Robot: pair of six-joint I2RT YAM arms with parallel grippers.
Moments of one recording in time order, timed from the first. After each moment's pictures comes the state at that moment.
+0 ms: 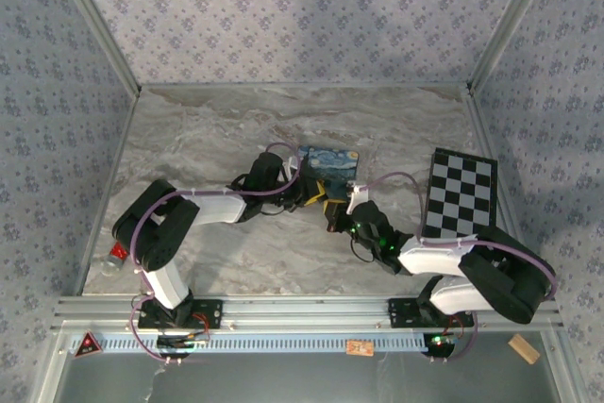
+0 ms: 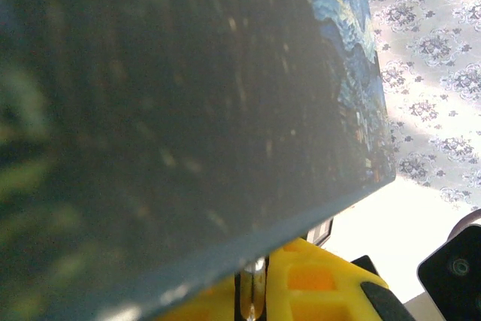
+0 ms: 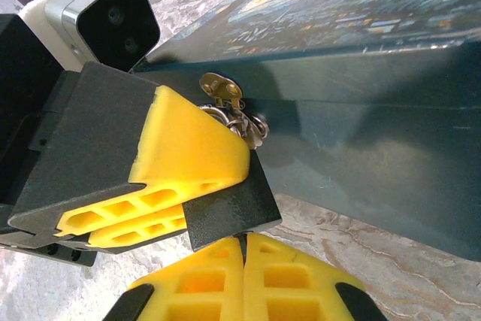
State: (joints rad) left arm -0.70 1.72 0.79 0.41 0.54 -1.21; right arm 0.84 1.31 0.29 0.65 0.18 0.68
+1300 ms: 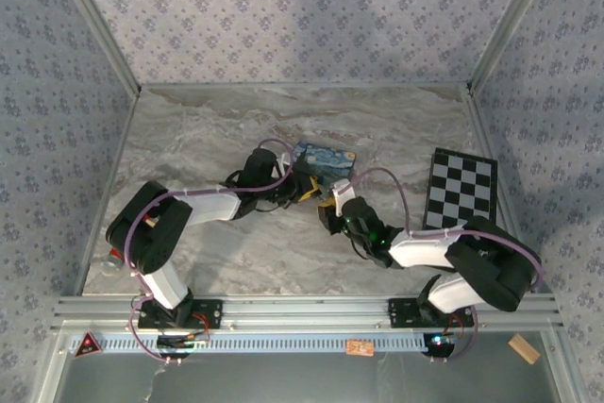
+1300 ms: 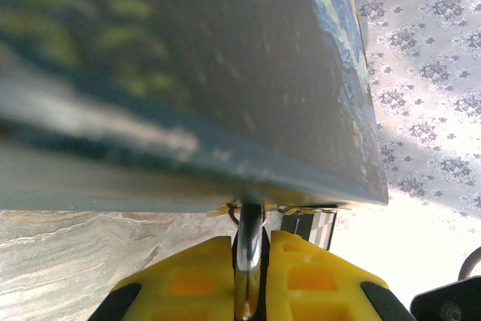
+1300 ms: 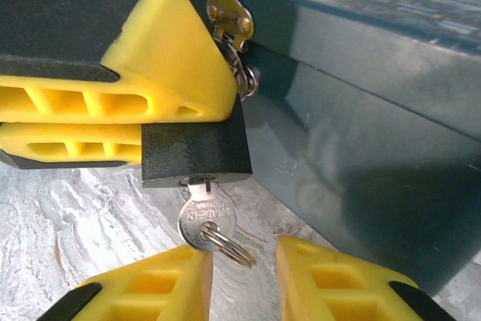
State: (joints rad) left arm -0.66 1.69 0.80 0.35 0.53 -1.22; right arm 0.86 1.41 0.37 0.57 0.22 0.30
